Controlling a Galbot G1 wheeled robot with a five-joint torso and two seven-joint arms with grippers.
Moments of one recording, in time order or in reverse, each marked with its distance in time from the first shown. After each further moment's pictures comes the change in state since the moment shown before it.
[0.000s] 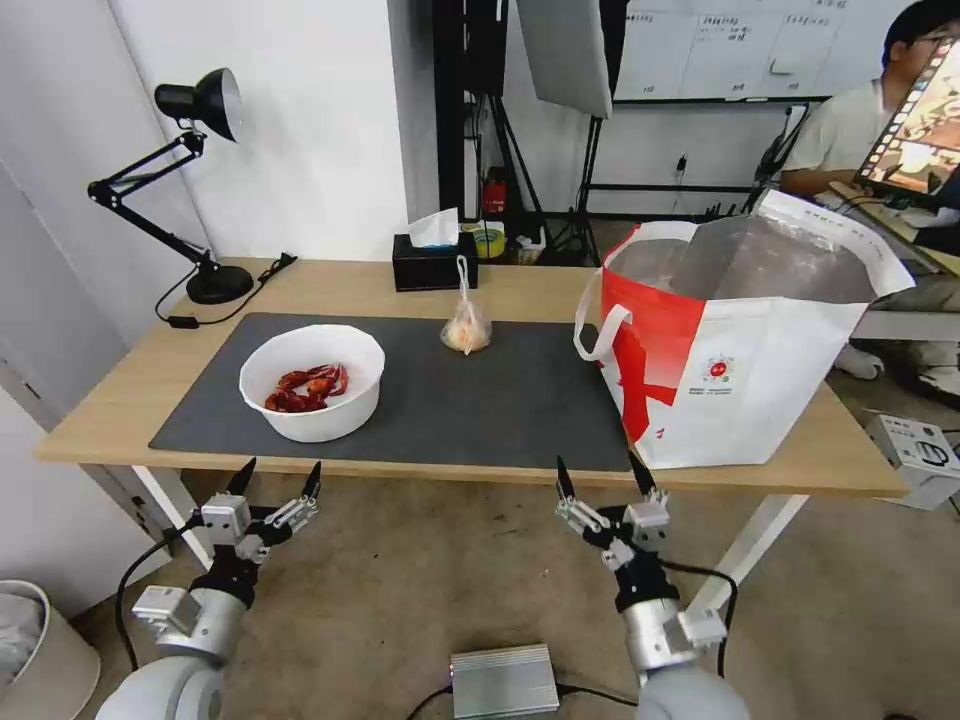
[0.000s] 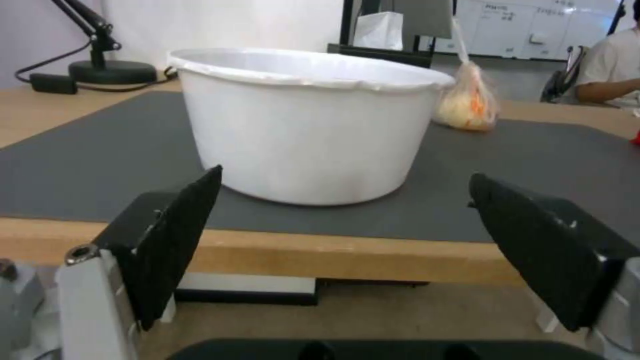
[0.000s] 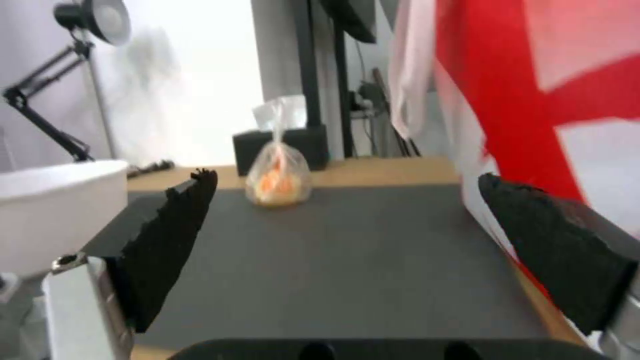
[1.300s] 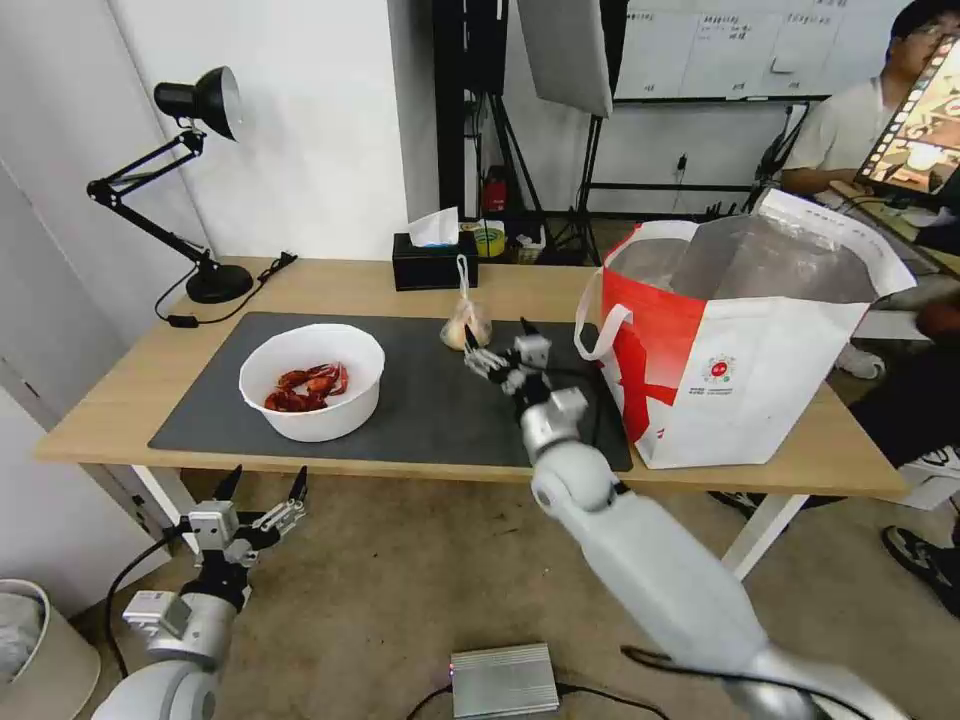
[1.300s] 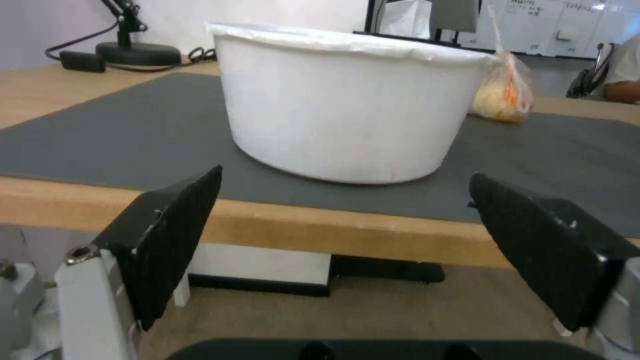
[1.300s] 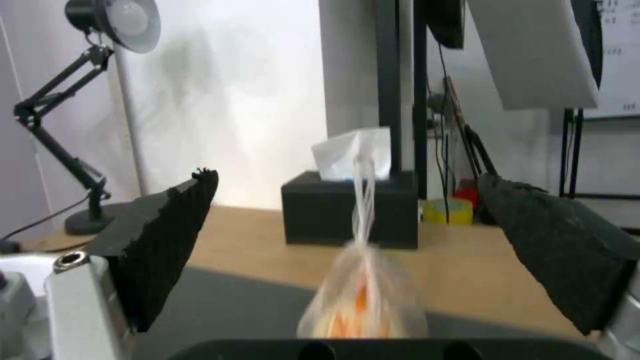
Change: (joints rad) left arm -0.018 -0.032 -0.026 0.043 0.002 0.002 0.003; right arm 0.951 0.066 -0.448 -0.653 0.310 -0.082 0.087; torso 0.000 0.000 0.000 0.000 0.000
